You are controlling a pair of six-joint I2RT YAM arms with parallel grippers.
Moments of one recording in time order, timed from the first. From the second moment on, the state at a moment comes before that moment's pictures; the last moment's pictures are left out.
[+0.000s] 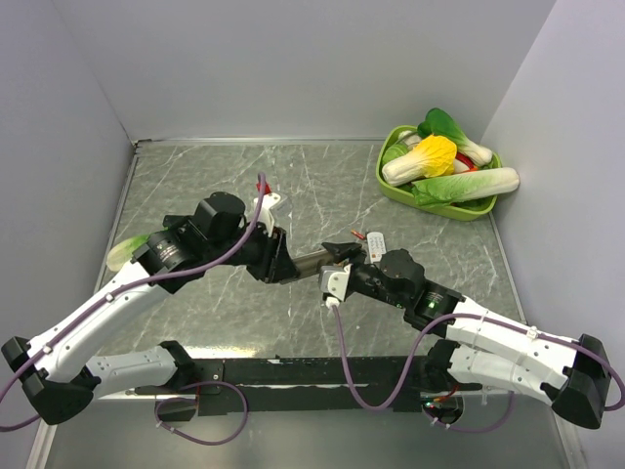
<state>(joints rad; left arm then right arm) -0.81 1.07 1.23 -0.72 0.39 -0.35 0.97 0.87 0.60 0.09 -0.12 -0.87</state>
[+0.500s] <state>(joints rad) -0.80 0.88 1.12 -0.48 0.18 -0.45 0.97 0.90 0.49 0.33 -0.03 -0.35</state>
